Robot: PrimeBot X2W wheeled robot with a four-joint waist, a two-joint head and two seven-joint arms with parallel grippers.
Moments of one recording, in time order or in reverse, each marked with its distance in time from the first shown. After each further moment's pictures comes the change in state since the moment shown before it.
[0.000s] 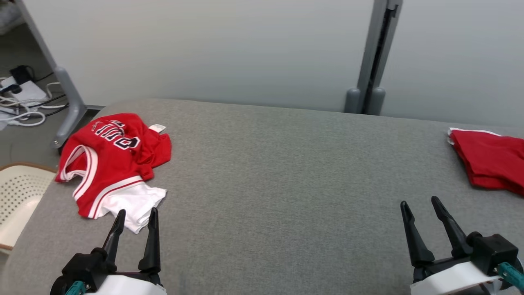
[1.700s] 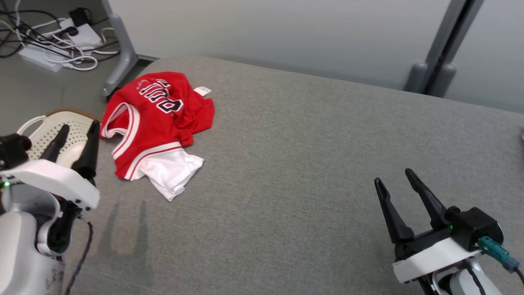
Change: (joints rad) left arm -0.392 0.174 0.079 0.135 -0.227 -0.078 0.375; right arm -0.108 -0.024 0.123 -0.006 0.001 0.000 0.000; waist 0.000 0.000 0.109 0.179
